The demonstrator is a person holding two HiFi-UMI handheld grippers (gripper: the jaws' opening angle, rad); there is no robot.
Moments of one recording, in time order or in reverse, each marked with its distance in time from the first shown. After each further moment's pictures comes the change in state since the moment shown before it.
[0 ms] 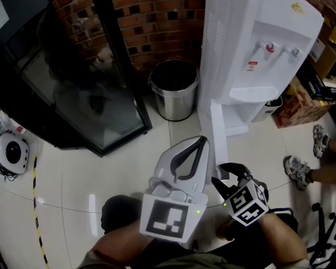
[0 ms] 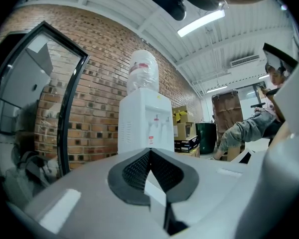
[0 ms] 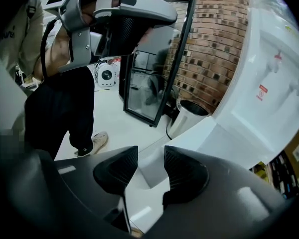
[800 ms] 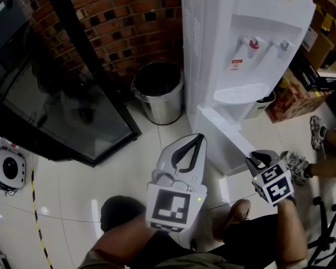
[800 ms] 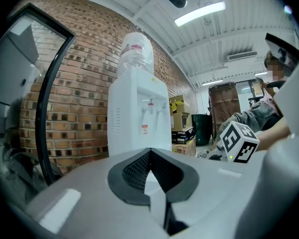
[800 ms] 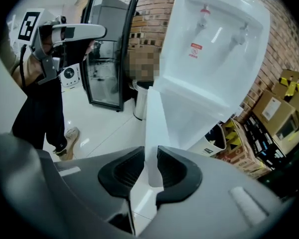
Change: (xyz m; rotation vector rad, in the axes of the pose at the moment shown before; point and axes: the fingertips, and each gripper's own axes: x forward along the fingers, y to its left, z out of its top) left arm 0.071 -0.019 -0.040 -0.003 0.100 -0.063; right arm -0.046 -0.142 -0.097 0.282 0.180 -0.234
